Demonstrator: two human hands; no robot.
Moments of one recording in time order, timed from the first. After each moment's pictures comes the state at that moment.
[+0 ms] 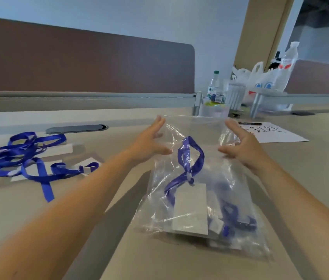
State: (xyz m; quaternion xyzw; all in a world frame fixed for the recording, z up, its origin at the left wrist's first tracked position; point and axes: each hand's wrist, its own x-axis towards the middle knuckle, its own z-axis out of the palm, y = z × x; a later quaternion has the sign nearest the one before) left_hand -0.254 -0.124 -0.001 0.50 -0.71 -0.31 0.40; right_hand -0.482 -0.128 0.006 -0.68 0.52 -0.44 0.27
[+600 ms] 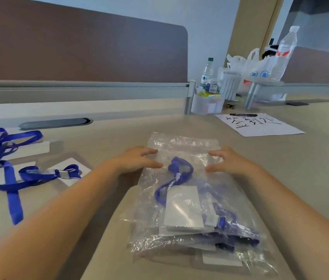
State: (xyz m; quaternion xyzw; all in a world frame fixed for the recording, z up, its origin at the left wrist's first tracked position) left_hand -0.241 -0.178 -0.048 0.59 -0.74 -0.30 0.14; right_hand -0.503 -0.193 -0.047 -0.71 0.65 -0.14 0.25
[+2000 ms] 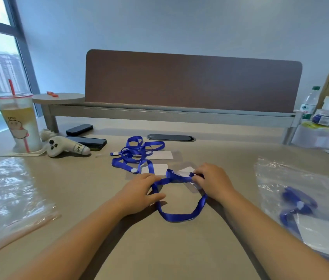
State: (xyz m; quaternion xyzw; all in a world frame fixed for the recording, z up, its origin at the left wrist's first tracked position) left_hand -0.054 0.001 -0.042 0.74 -0.65 -0.13 0.15; right_hand -0.215 -0.118 -0.044 -0.89 0.43 -0.16 0.03
